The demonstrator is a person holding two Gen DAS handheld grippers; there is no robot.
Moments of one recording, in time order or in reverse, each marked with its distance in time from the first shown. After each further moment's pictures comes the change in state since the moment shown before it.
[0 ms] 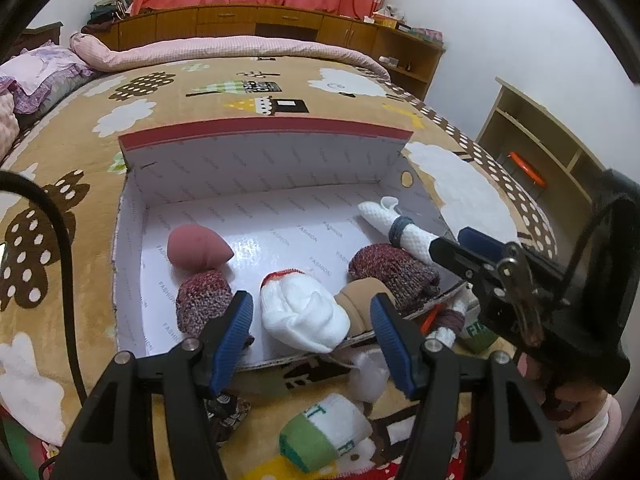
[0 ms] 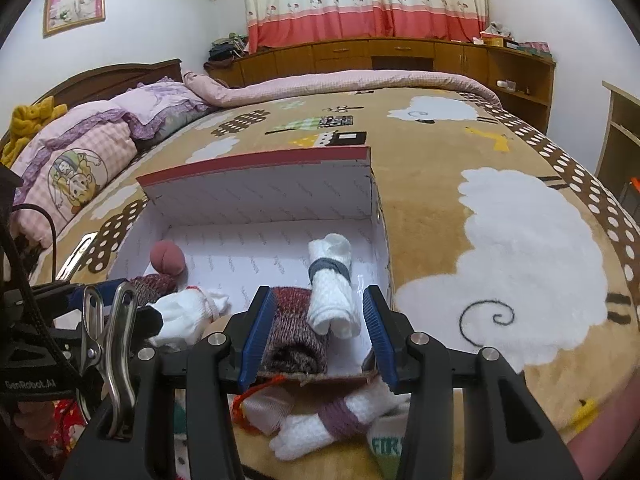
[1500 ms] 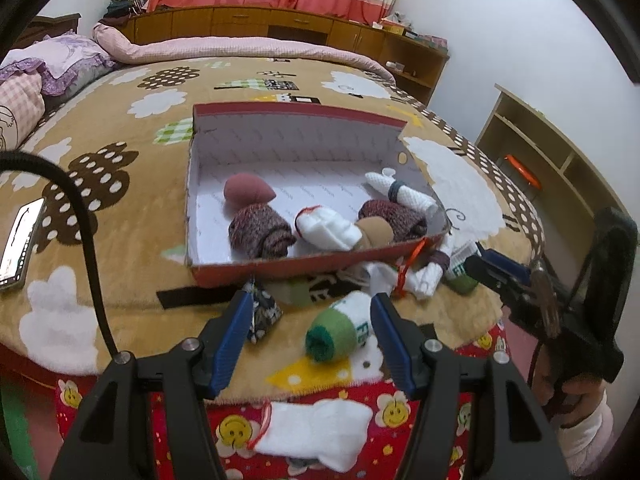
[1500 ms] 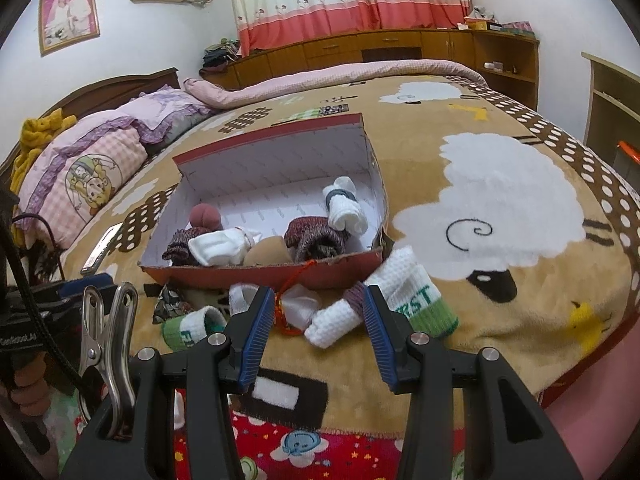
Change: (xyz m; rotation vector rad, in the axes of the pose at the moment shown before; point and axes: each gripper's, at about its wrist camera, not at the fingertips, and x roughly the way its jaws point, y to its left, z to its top) left arm -0.075 0.019 -0.061 -0.037 -0.003 0.005; right arm -0.062 0.008 -0.058 0.080 0.008 0.023
